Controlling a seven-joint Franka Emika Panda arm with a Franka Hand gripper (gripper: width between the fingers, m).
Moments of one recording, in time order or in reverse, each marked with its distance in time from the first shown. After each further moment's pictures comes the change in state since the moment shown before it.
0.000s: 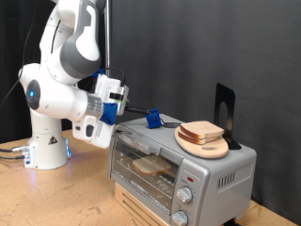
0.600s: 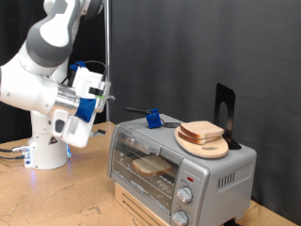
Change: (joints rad) arm -0.110 0.010 -0.066 0.064 0.025 0.085 0.072
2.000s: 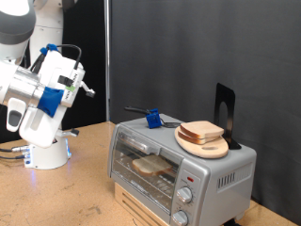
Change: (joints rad) arm -0.178 0.387 0.133 0.327 -0.203 0.274 0.257
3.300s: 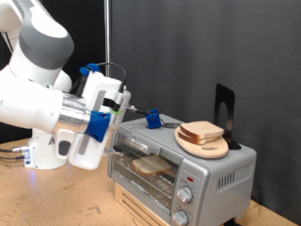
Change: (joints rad) arm 0.388 0.490 -0.082 0.162 -0.224 0.283 0.262
